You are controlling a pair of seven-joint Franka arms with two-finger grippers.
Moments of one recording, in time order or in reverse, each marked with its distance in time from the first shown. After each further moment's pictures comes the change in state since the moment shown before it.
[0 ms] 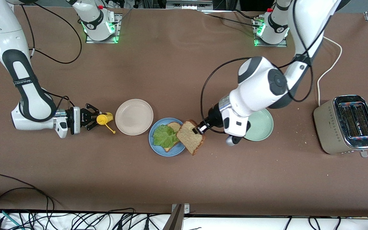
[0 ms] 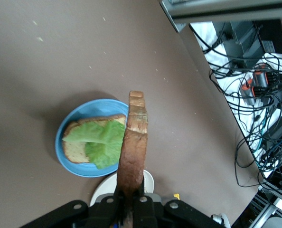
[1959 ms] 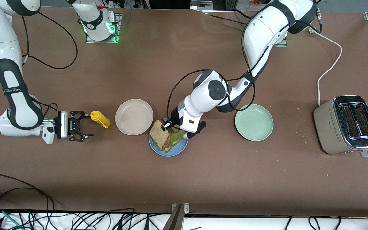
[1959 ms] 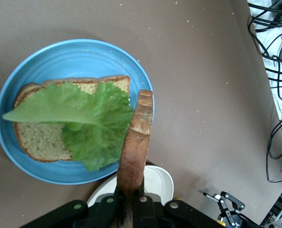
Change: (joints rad) left arm -0.292 0.257 0.133 0.098 0.000 0.237 -0.023; right arm -0.040 0.112 -0.045 0.165 -0.036 -0.006 -0.269
